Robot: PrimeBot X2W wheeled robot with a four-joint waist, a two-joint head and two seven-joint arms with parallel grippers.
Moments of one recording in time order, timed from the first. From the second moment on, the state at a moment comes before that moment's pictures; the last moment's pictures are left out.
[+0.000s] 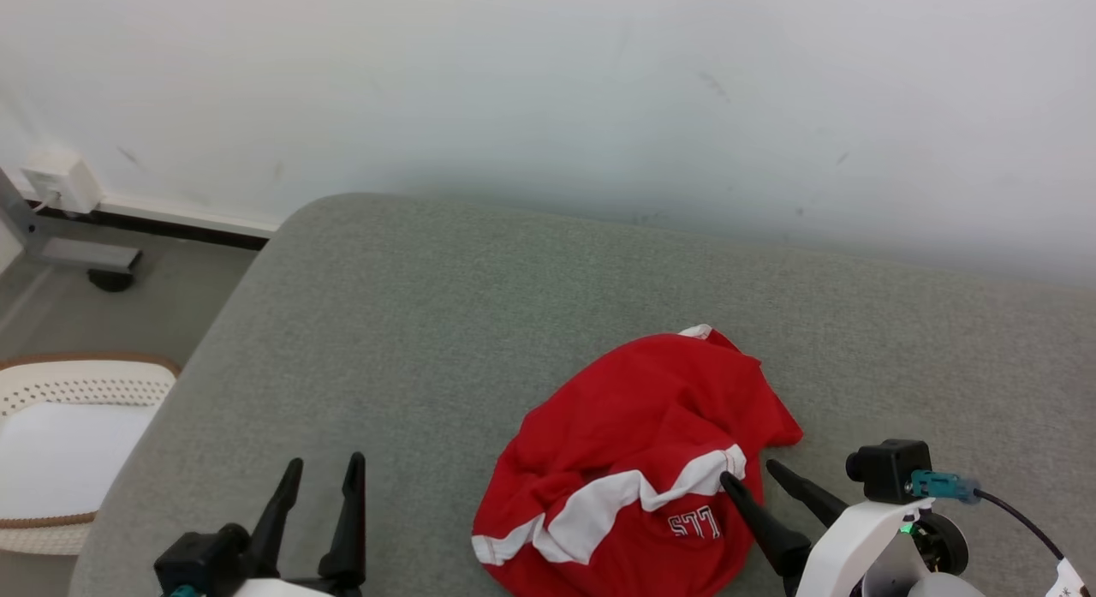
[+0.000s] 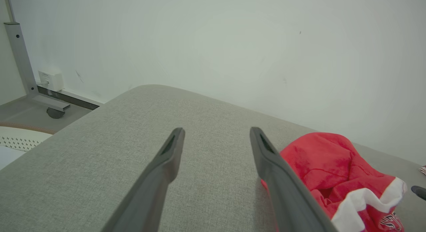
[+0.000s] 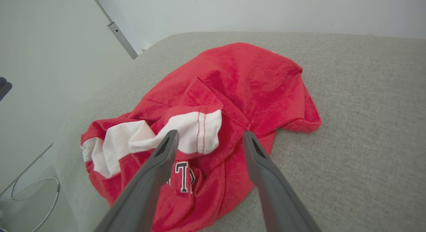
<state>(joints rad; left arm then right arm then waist) -0.04 0.17 -0.17 0.20 -0.42 -0.02 -0.26 -0.35 -0.27 0.65 0.43 0.85 0.13 0.07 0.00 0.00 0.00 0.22</state>
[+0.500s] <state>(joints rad) -0.05 0.13 -0.13 0.22 -0.38 -0.06 -0.26 -0.42 -0.28 0.76 0.49 0.99 0.13 0.01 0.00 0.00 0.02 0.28</state>
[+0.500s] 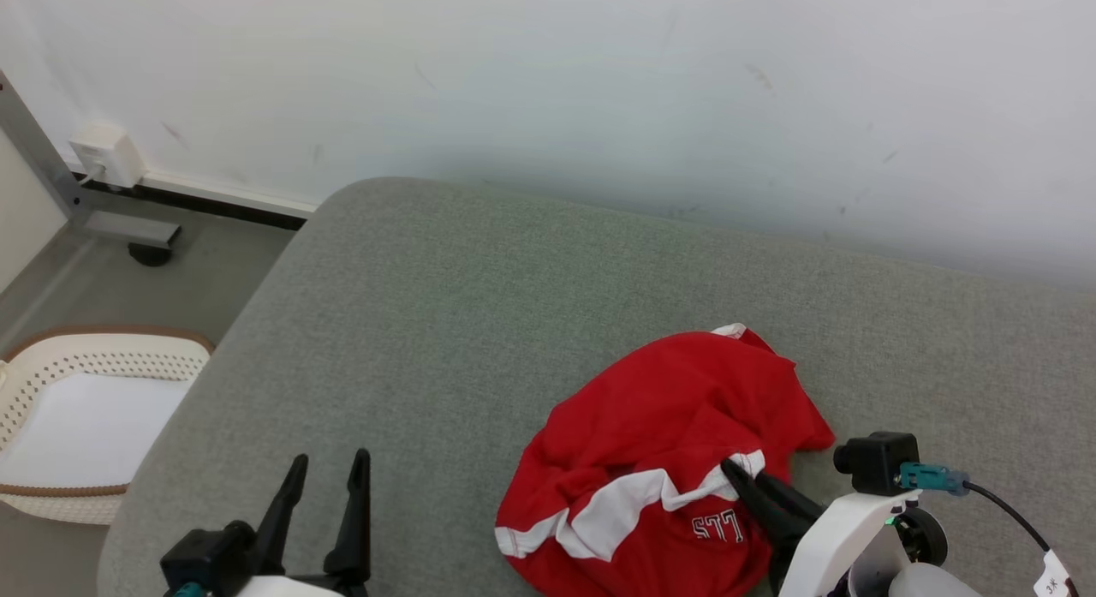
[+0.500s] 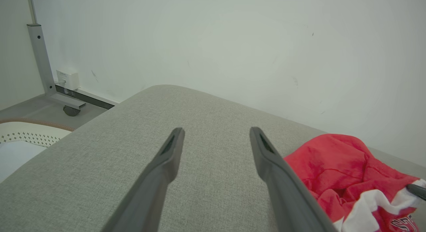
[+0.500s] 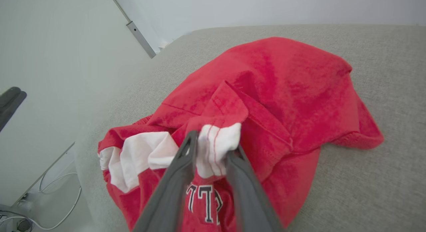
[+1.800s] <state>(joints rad) -0.03 0.09 -0.07 0.23 -0.33 -0.10 -0.26 -0.18 -0.56 0.68 0.26 1.05 0.13 0.11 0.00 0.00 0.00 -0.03</state>
